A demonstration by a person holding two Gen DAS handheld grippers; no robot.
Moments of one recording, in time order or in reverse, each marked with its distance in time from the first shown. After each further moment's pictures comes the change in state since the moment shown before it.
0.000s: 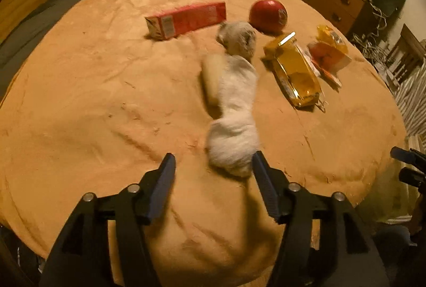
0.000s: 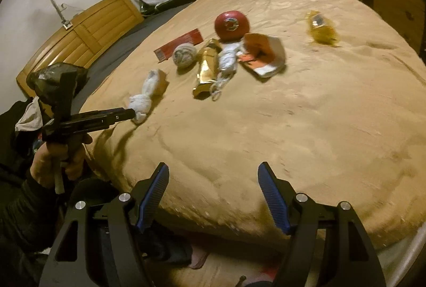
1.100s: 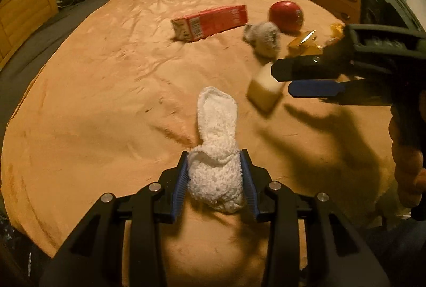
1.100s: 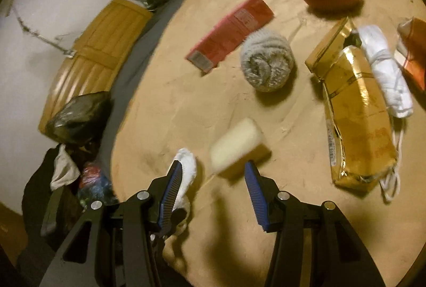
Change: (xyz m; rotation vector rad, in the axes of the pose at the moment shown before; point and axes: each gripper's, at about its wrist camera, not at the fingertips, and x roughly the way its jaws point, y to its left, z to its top) left arm -0.005 0.023 -0.017 0.037 -0.037 0.105; right arm 0.205 0.089 0.139 0.268 0.158 0.247
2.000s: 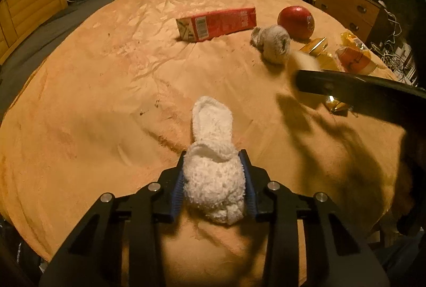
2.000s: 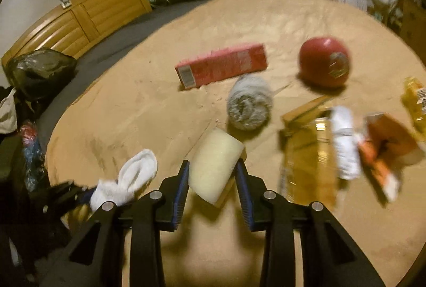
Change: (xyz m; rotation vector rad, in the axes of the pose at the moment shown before) left arm 0.008 -0.004 0.004 -0.049 -0.047 0.014; right arm 0.003 0.051 -0.011 -0.408 -0.190 -0.340
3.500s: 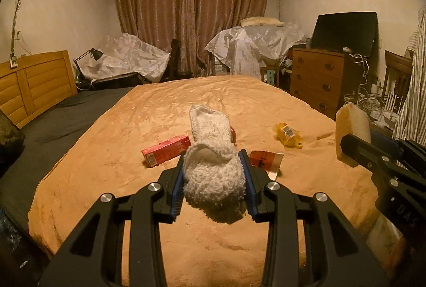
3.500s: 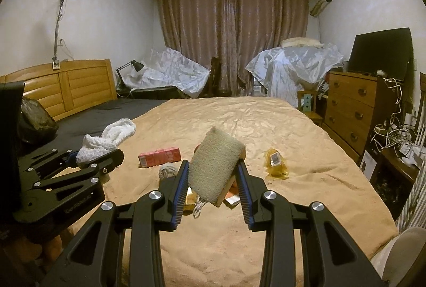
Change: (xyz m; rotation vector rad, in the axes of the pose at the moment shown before) left arm -0.158 -0.157 0.022 0.095 -0.505 0.045; right arm -0.316 -0.037 -0.120 0.000 -0.549 -0.290
